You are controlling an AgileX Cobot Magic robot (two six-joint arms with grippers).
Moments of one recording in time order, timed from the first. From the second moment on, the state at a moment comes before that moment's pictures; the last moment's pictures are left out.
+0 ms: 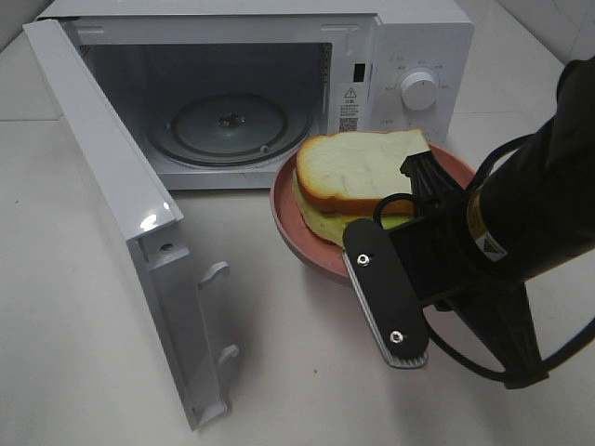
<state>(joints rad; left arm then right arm) -0.01 0.00 -0.50 -0.01 1.04 0.05 0.85 1.41 -0.75 -0.47 0.63 -0.75</state>
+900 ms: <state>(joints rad) -0.01 0.00 -0.50 -0.01 1.04 0.05 0.73 1.41 -0.75 -0.22 0.55 -1.30</state>
